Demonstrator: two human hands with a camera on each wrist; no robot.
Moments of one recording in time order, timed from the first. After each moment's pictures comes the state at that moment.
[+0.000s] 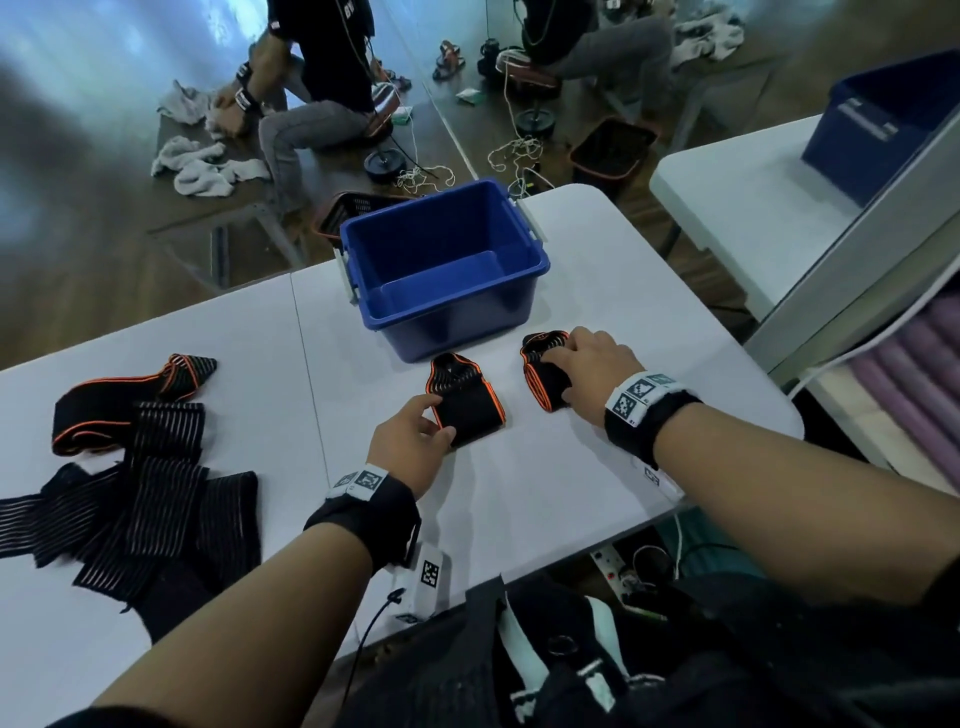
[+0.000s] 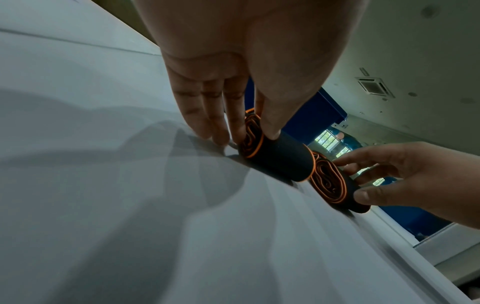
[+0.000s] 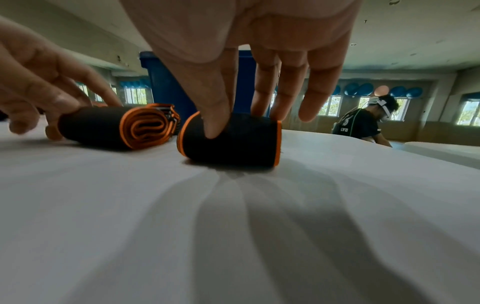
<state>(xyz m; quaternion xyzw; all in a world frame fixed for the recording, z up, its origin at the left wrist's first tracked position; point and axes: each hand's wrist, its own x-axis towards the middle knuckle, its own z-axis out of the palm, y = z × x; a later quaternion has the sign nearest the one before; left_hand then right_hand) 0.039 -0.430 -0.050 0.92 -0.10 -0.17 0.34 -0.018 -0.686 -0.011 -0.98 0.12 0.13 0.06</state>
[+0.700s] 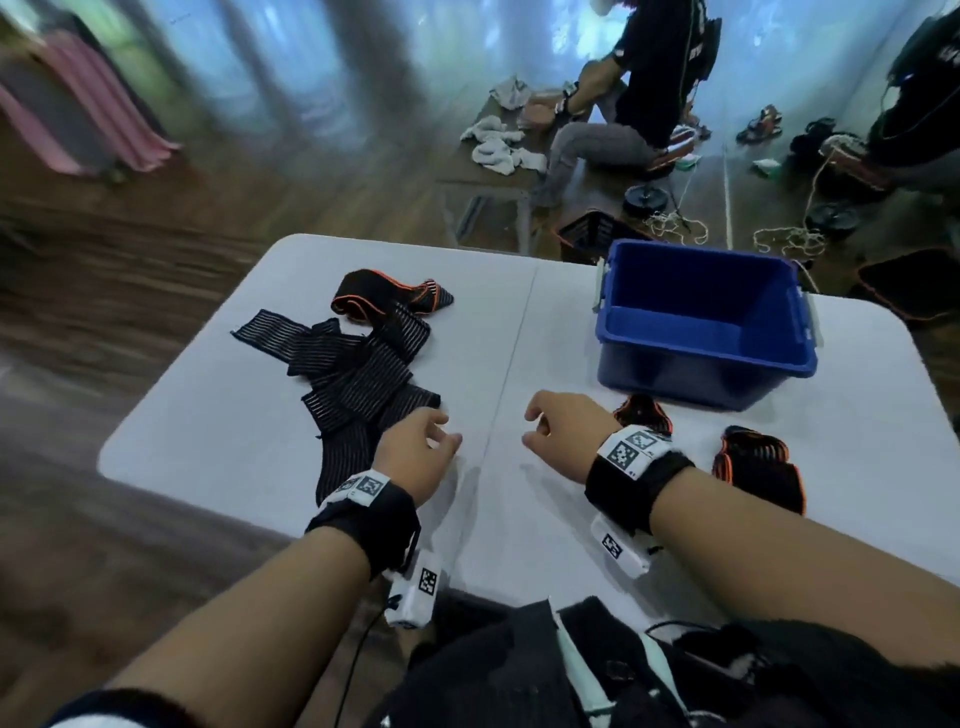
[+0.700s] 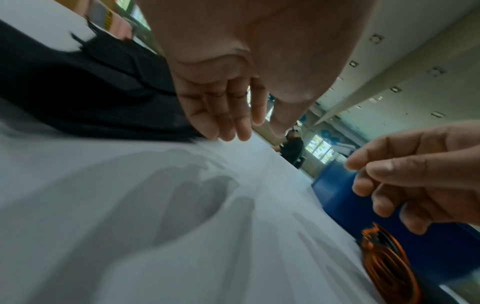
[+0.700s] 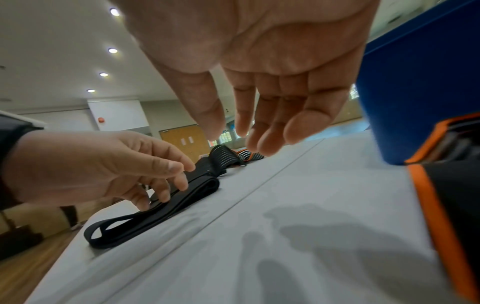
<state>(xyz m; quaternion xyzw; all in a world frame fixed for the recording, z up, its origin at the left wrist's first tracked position) 0.000 -0.273 -0.033 0.92 0.14 -0.02 0.37 0.048 -0.496 0.005 -0.95 -0.14 0.18 0.22</state>
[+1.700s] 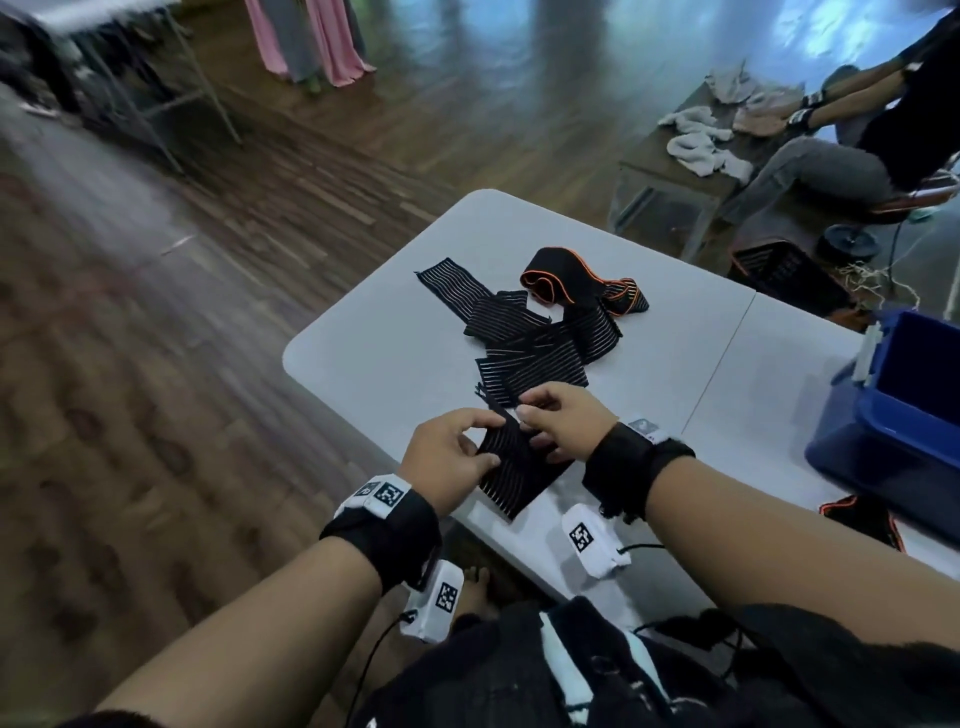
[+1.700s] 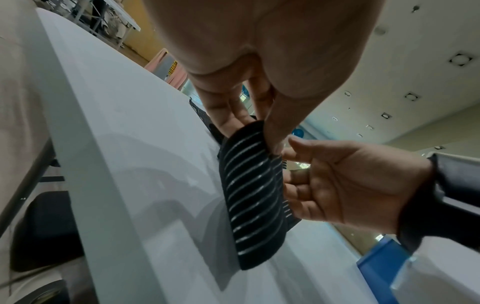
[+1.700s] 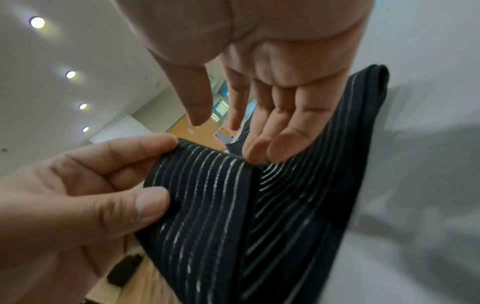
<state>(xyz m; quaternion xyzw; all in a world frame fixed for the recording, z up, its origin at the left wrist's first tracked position) -0.077 -0.137 0.000 0.84 0.24 0.03 0.49 0.057 -0.274 -0.009 -0.79 -0.13 0.35 0.48</state>
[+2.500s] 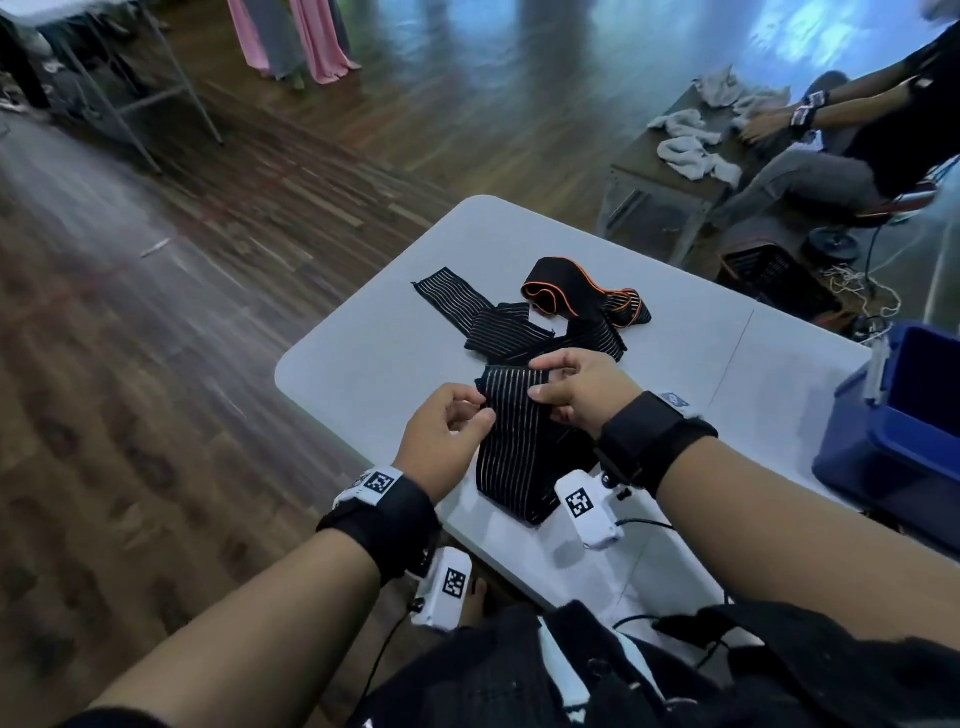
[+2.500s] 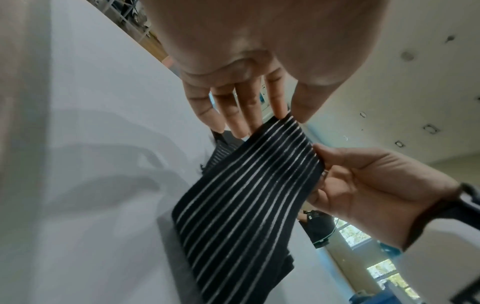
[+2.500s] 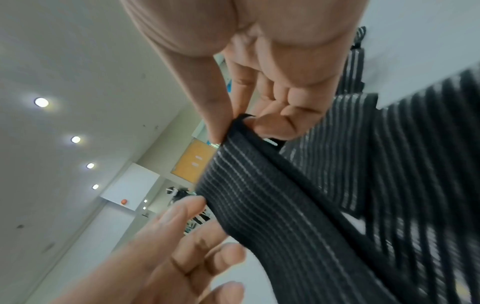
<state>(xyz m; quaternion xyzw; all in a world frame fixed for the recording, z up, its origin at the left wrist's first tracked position) -0.048 -0.105 -0.006 0.78 0.23 0.11 0.57 0.092 -0.253 0.029 -0.70 -0.06 0.36 0.62</state>
